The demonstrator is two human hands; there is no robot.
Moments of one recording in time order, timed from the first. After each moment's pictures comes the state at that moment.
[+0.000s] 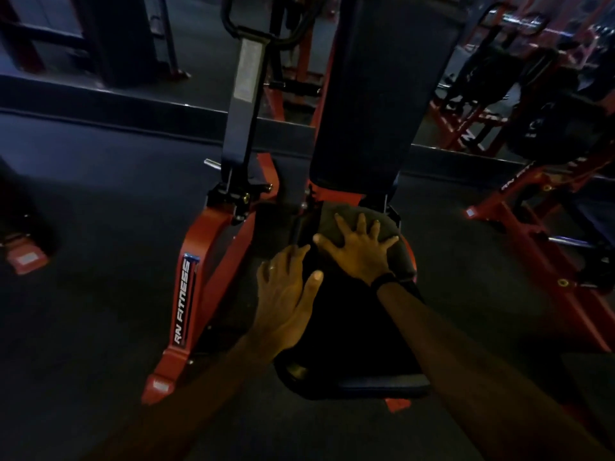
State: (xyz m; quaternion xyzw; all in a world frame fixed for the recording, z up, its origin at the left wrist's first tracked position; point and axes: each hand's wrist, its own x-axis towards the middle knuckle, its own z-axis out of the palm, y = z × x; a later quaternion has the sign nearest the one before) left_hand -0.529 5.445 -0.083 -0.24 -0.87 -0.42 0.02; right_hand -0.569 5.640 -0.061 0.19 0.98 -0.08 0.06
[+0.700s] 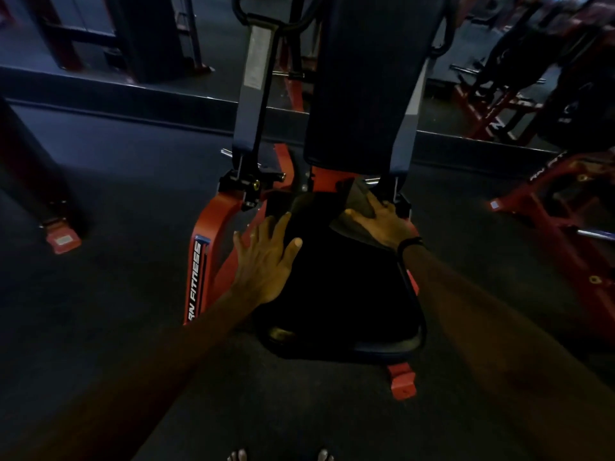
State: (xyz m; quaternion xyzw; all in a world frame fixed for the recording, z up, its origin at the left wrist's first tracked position) left_hand -0.544 5.444 -0.085 -0.22 -0.93 -0.30 -0.02; right_hand -0.550 5.725 -0.043 0.19 0.94 -0.27 0.10
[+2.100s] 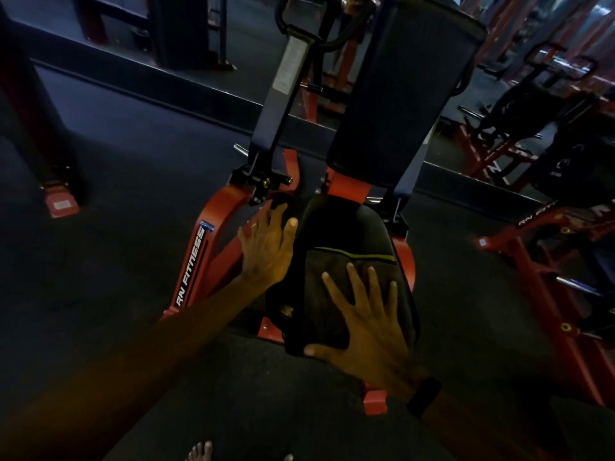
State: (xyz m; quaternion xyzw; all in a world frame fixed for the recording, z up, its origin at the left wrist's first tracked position) left_hand -0.523 5.429 -0.069 -0.09 -0.89 -0.44 0.04; right_hand -0.365 5.601 -0.048 -0.06 1.00 0.01 0.01
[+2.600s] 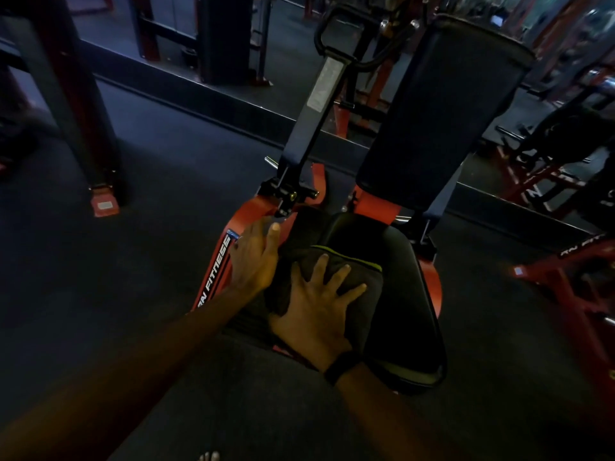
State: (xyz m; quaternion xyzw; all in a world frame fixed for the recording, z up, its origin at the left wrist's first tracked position) left_hand -0.535 5.380 -0.078 -0.02 -0.83 -0.54 0.09; right_hand -0.446 5.487 -0.050 0.03 1.00 0.05 0.03
